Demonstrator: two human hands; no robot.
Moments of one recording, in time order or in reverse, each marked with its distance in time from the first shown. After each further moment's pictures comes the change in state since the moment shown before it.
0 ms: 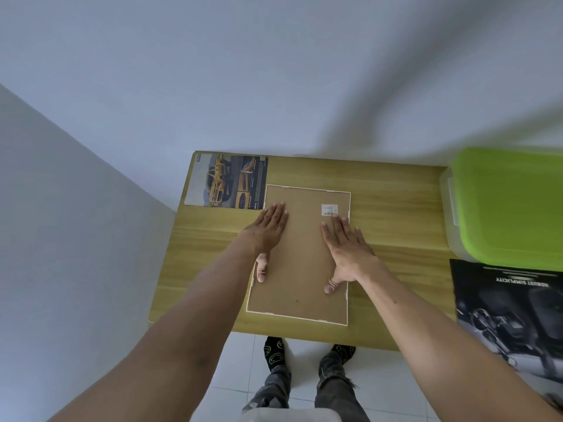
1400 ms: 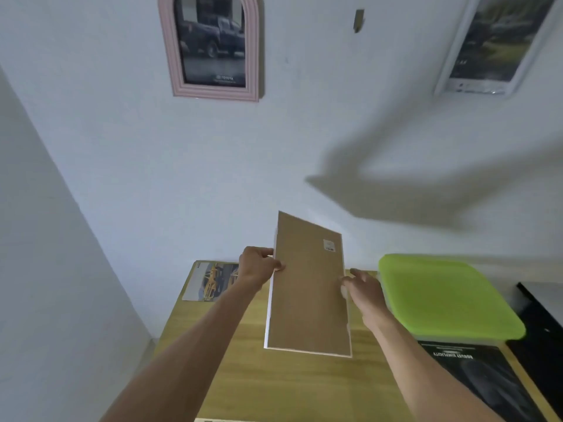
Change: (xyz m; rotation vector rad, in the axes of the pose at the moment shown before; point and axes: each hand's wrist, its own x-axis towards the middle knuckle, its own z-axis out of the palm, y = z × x) left_hand -0.146 0.035 -0.132 -1.638 0.795 -0.219; right_hand -0.178 0.026 -0.084 1.511 0.784 0.230
